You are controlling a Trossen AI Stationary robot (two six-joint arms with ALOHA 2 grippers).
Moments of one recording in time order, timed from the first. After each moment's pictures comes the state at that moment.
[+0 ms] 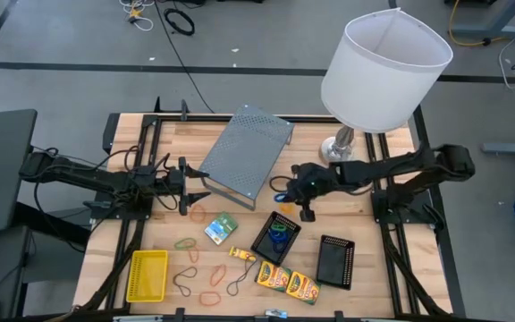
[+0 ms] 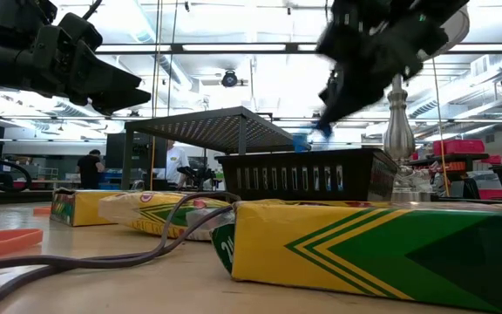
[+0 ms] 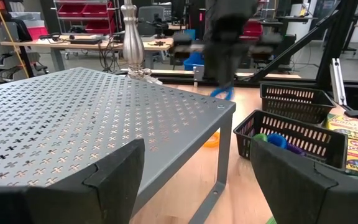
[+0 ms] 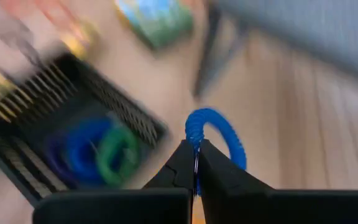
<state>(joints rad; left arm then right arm) -0.07 0.62 0.05 0.52 -0.22 0.01 0.01 1.42 0.82 -0.14 -0.13 -0.13</state>
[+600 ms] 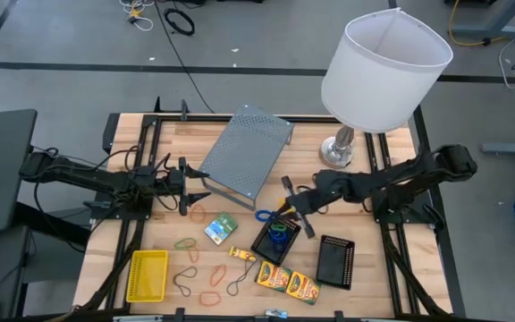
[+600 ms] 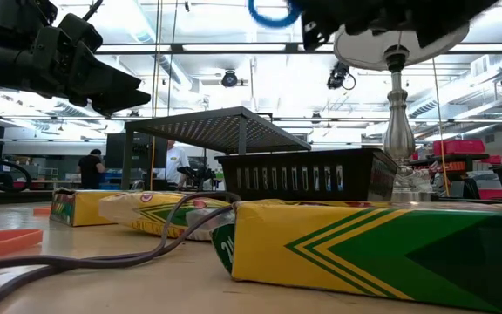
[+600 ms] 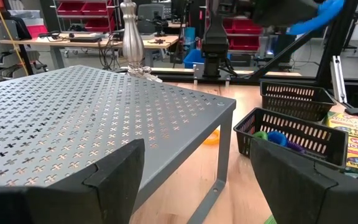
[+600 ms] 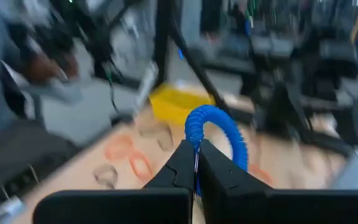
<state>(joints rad) -0.07 0.62 0.05 0.51 -0.22 0.01 0.12 1.41 0.69 0.61 -0.32 -0.16</state>
